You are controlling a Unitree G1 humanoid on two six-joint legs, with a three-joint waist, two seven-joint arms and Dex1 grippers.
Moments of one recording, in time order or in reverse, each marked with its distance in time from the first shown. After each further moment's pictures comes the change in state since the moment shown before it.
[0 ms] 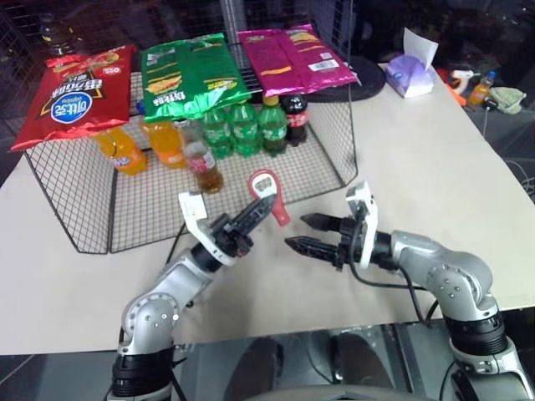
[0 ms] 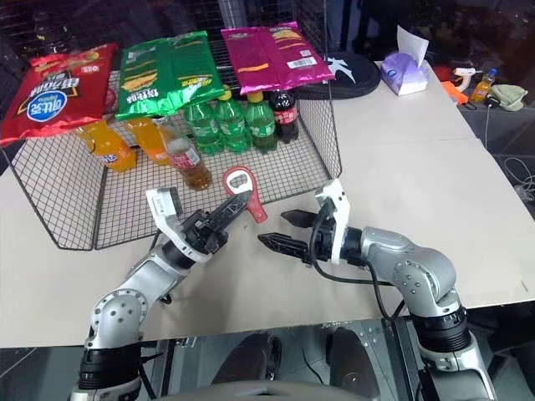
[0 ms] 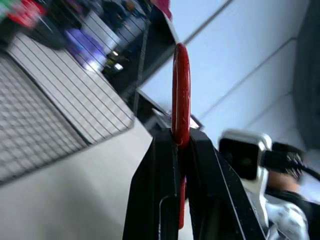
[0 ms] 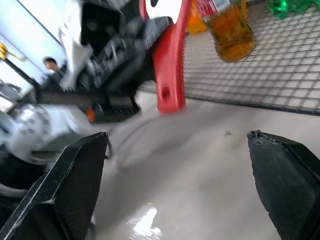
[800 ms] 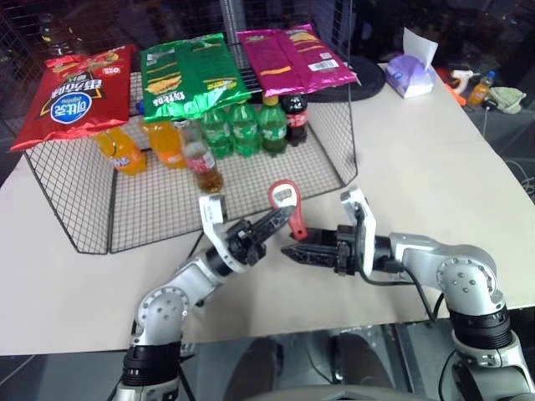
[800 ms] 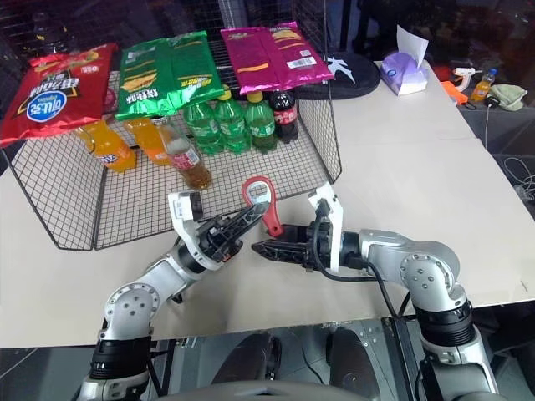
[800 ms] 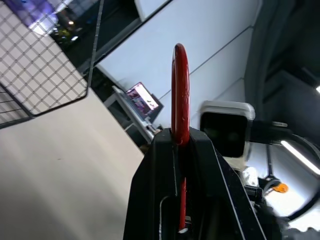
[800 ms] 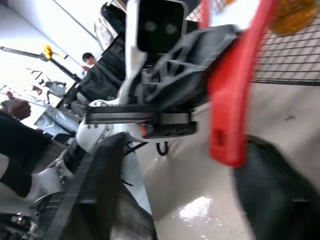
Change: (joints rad) left arm -0.022 -0.020 -0.044 0.057 0.000 0.082 -0.126; right arm -0.027 -0.018 -0.016 -0.013 0.216 0.170 -0.092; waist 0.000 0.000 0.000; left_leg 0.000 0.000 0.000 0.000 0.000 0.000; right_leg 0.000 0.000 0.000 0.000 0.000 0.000
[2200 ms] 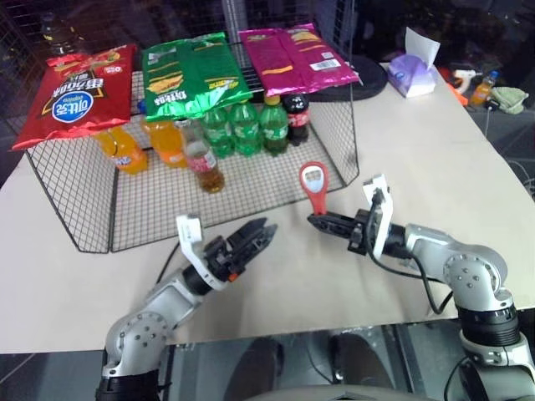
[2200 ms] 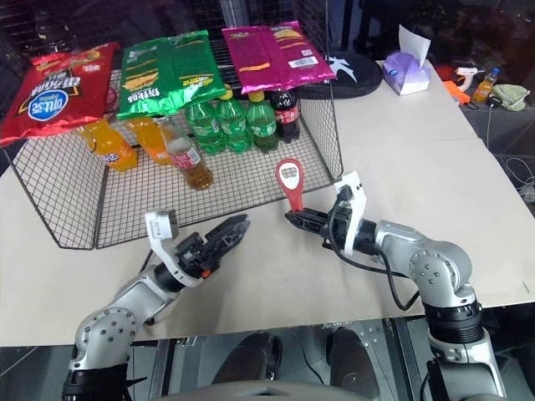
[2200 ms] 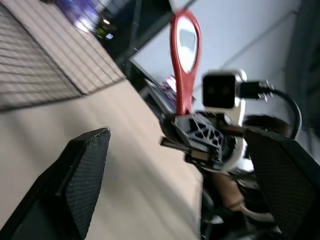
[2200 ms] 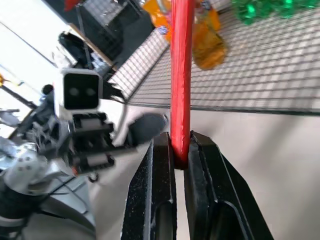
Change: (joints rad) left arm 0.156 0.036 0.101 -0.079 0.089 -0.100 0.028; right arm 0.035 -0.043 -0.068 0.082 -0.118 -0.142 0.010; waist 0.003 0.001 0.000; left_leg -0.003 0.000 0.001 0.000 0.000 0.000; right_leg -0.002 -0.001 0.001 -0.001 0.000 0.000
